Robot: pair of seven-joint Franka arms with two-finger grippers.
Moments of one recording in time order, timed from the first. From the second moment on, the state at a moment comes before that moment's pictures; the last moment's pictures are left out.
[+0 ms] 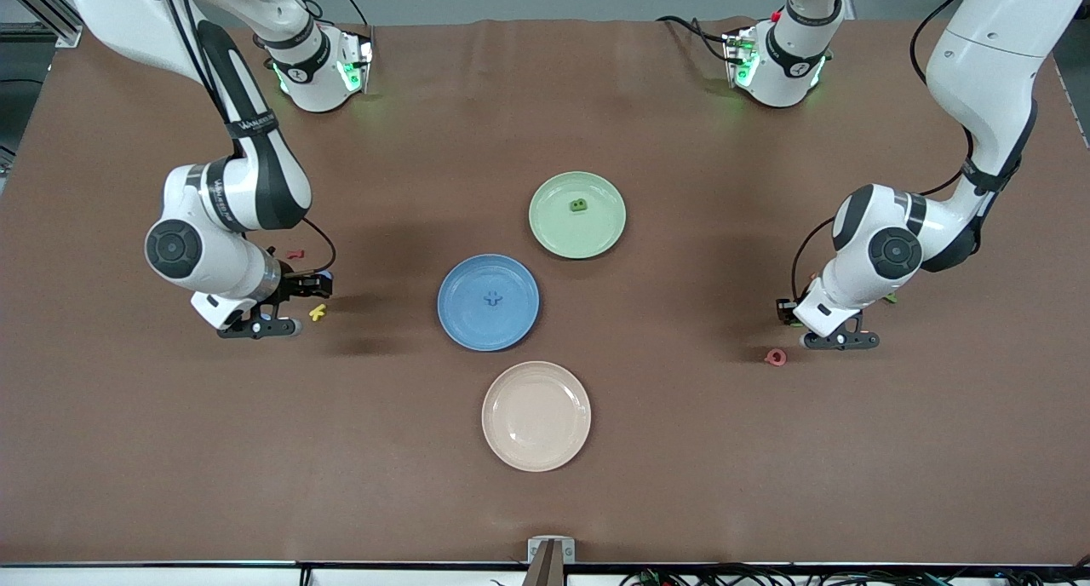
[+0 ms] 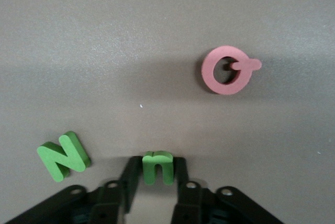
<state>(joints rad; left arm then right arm) 0.30 0.53 -0.39 -2.10 0.41 2.55 -0.36 0.22 0.32 -0.09 -2.09 0.07 2.29 0.02</state>
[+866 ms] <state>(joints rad) 0.31 0.47 -0.49 -2.08 0.41 2.54 -0.41 0.18 0.32 -0.08 -2.30 0.06 2.56 0.00</state>
